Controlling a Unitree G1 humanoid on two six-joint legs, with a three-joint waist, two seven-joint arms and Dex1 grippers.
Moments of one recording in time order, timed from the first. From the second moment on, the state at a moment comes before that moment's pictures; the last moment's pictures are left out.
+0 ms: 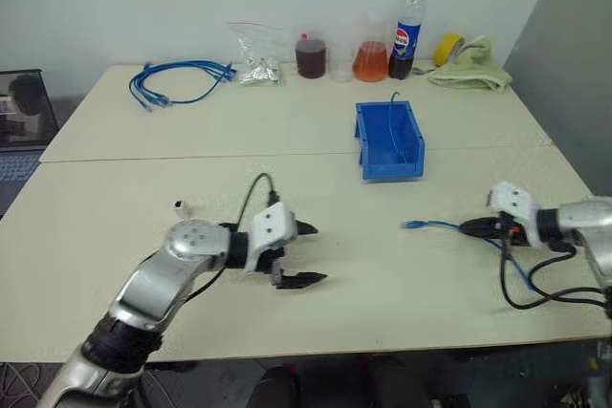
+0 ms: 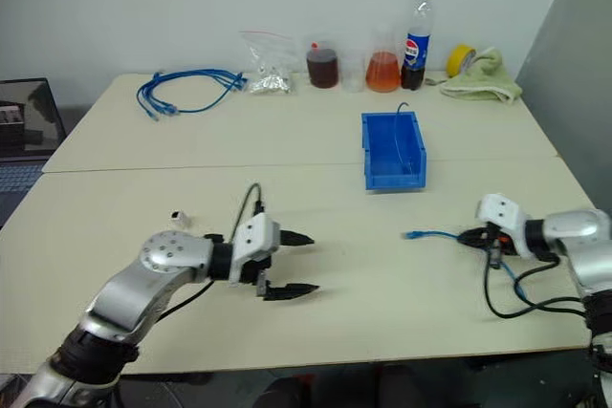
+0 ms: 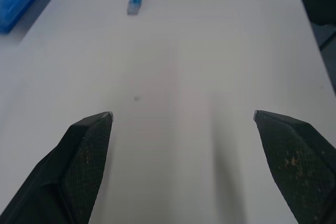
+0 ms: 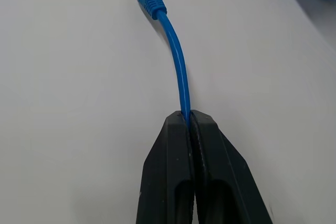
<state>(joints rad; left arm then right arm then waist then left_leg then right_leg) -0.26 0.74 -0.16 -0.28 -0.31 0.46 -1.03 -0.45 -0.86 0.13 0.24 0.10 0.10 1.27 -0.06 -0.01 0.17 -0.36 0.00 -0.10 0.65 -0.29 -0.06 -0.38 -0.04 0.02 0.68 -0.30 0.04</state>
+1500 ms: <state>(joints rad) -0.07 0.75 -0.04 -0.20 -0.29 0.36 -0.97 -0.59 -0.55 0.28 -0.07 0.10 0.41 1.16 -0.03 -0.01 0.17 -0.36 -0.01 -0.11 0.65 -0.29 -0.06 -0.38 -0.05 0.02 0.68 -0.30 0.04</state>
